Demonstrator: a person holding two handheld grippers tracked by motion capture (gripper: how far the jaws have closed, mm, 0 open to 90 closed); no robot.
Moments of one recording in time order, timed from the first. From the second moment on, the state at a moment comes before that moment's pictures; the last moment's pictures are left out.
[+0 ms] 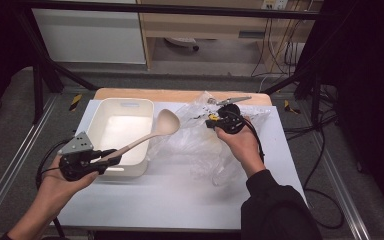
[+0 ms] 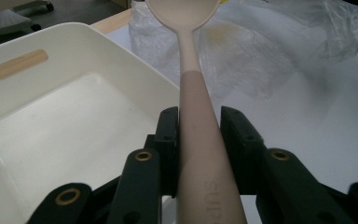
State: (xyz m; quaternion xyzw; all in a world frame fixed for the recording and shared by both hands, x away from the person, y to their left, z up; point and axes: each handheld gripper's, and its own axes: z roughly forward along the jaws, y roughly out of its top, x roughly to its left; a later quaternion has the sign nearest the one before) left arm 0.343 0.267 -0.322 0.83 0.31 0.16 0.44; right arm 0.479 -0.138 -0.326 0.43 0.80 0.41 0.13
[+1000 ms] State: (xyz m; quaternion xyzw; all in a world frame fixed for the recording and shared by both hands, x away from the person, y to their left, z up) left arm 0.333 0.193 -0.358 0.86 0.28 0.12 0.42; right arm 0.478 -0.138 -0.320 0.42 0.80 0.41 0.13
